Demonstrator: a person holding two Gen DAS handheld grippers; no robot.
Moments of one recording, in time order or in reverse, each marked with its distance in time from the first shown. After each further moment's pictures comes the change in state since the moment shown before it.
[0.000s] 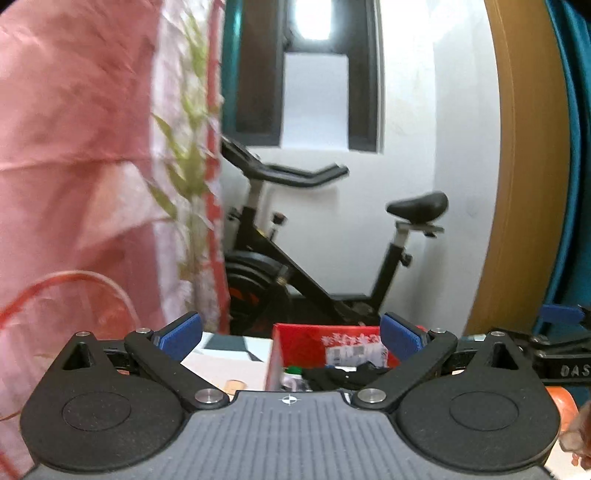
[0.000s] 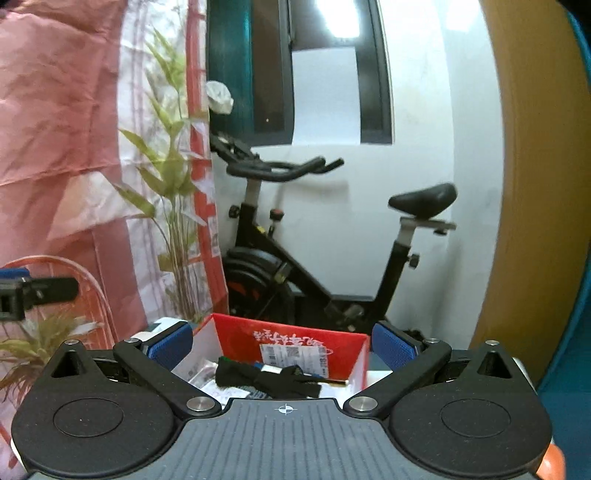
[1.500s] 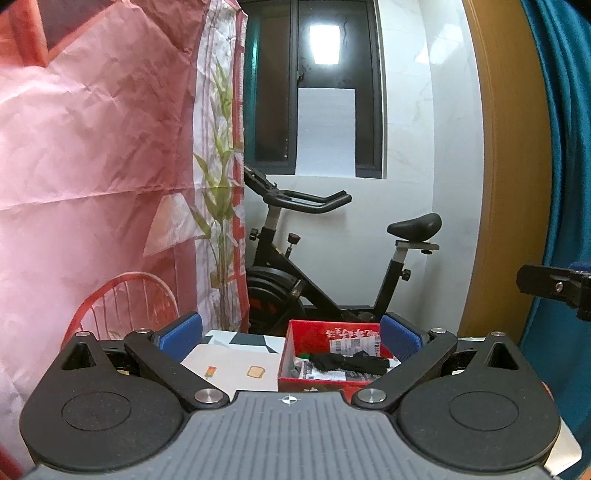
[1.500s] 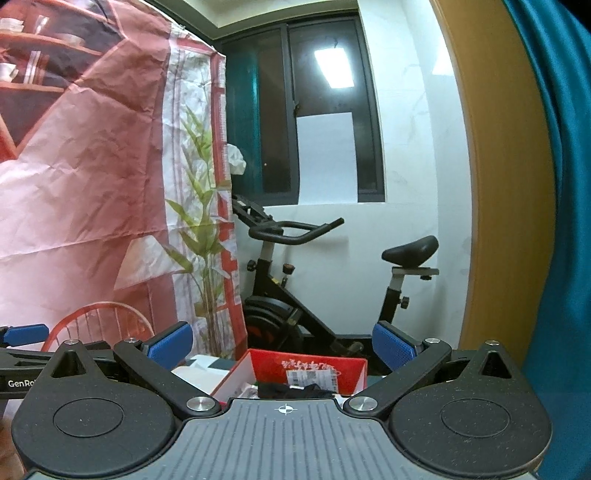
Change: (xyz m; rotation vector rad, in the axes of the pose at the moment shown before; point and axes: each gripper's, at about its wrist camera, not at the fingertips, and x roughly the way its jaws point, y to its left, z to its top) left arm -0.153 -0.011 -0.014 -0.007 -0.069 0.057; right arm -0.188 0.045 0.018 0.024 -0.149 0.011
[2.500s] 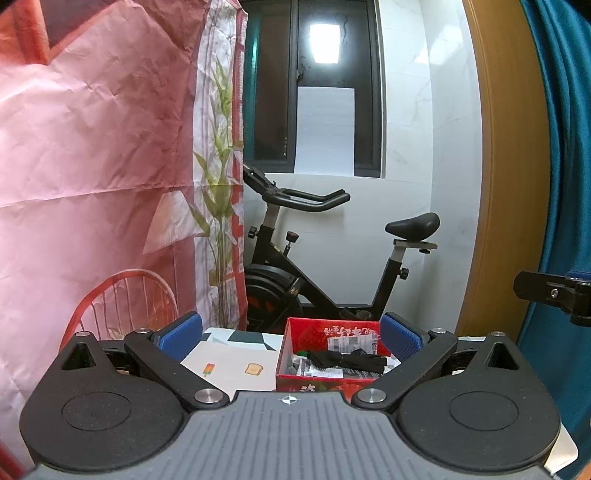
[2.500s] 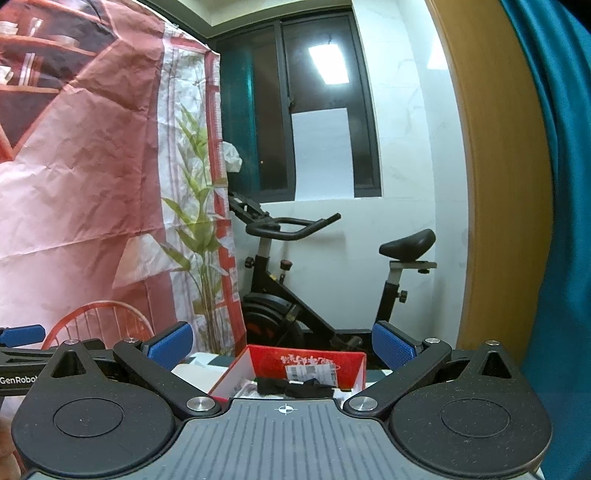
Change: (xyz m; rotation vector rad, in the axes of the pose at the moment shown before) left arm -0.003 -0.002 0.000 -0.005 0.008 -0.006; right arm -0.001 0.001 -0.003 0.016 0.009 -0.012
